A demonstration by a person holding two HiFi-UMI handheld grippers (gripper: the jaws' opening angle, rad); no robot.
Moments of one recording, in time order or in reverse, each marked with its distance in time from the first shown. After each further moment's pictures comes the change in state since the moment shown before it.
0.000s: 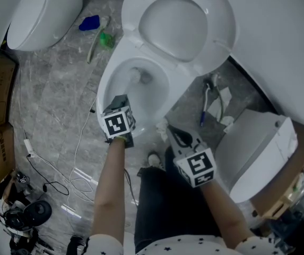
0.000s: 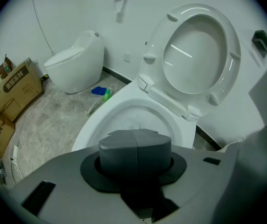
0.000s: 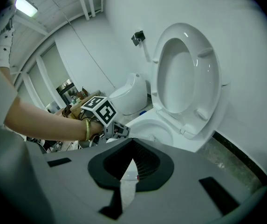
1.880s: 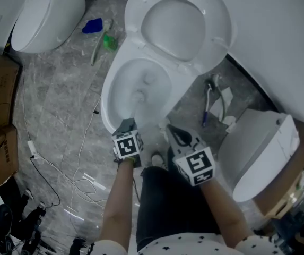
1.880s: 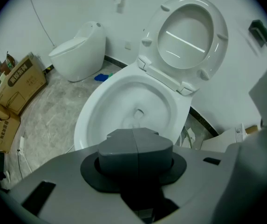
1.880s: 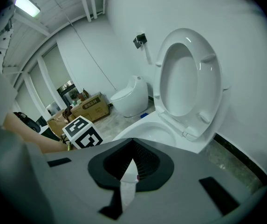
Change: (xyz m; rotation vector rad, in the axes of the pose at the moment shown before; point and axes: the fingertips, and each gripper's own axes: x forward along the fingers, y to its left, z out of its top) left arm -0.029 -0.002 -0.093 0.027 0.081 0.033; right arm -0.004 0.015 0.008 -0.006 -0.027 0.001
